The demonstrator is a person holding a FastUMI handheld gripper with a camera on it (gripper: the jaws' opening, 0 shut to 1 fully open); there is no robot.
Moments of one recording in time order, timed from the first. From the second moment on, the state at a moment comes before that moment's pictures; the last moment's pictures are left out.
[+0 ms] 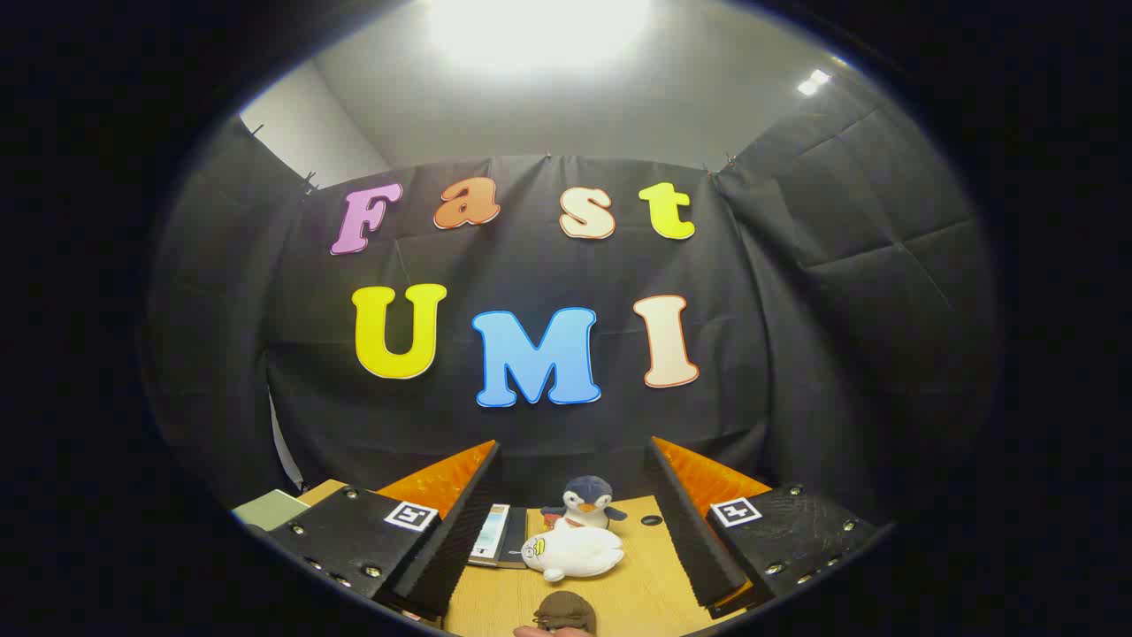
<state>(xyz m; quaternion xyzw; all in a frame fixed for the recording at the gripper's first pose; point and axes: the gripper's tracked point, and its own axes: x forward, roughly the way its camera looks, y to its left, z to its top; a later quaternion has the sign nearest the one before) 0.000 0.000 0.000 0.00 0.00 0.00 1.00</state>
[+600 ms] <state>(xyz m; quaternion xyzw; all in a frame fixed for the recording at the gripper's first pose) 0.010 -0.017 -0.003 0.01 0.01 -0.01 1.00</state>
